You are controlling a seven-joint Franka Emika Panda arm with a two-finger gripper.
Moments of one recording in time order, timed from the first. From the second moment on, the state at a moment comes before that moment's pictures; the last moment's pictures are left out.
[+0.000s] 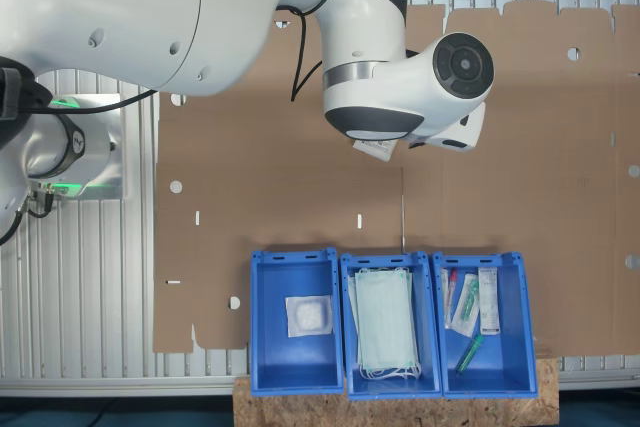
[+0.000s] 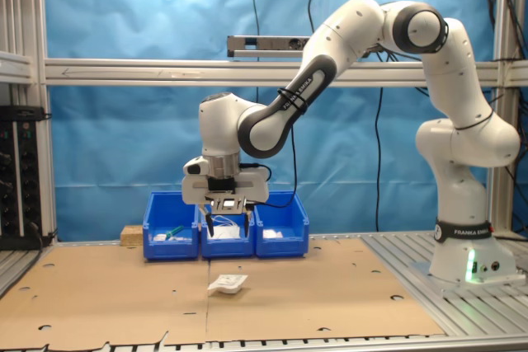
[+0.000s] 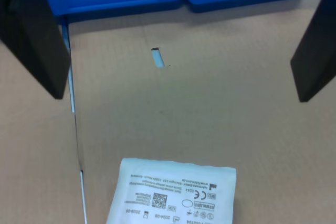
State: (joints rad) arm 0.48 0.39 -0.48 -2.03 0.05 2.29 -0.49
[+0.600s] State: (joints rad) arm 0.48 0.42 -0.48 -2.03 0.05 2.29 -0.49
